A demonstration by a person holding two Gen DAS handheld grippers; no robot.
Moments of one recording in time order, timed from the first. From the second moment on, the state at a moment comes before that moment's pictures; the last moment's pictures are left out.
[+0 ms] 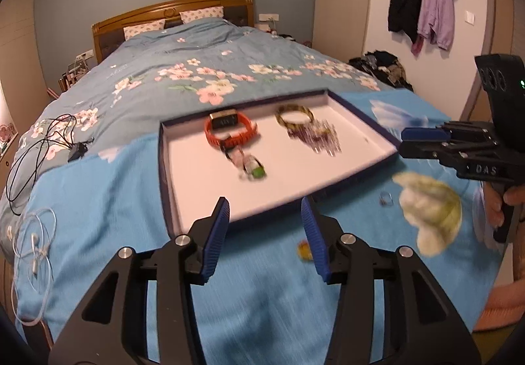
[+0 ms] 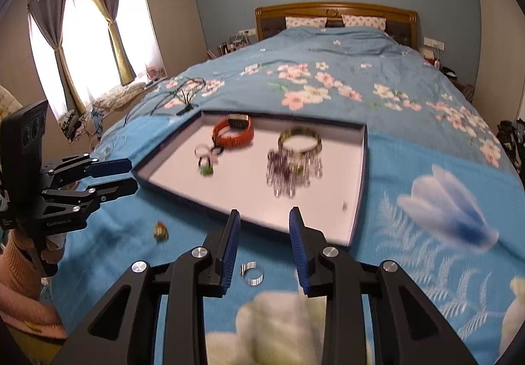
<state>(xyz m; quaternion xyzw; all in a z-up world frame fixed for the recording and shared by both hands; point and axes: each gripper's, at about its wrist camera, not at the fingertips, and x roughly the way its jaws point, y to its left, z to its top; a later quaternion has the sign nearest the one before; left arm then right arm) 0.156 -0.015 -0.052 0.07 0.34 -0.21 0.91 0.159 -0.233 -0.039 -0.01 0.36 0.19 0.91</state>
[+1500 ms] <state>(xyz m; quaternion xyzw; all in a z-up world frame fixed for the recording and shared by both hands) 0.163 -0.050 -0.101 0.08 0.43 -0.23 0.87 0.154 -0.198 -0.085 -0.06 0.43 0.17 0.88</state>
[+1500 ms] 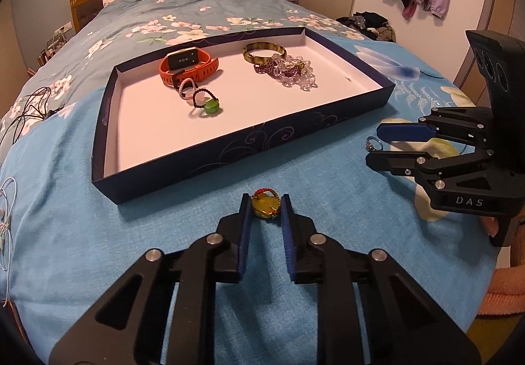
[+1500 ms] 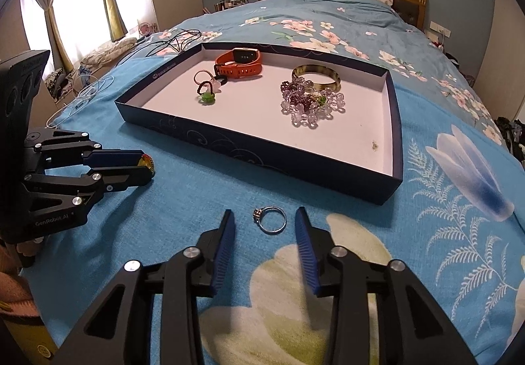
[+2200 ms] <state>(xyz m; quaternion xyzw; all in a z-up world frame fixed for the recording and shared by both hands) 0.162 -0.049 -0.101 0.07 0.43 -0.23 0.87 0.151 -0.199 -0.084 -0.06 0.43 0.18 0.88</state>
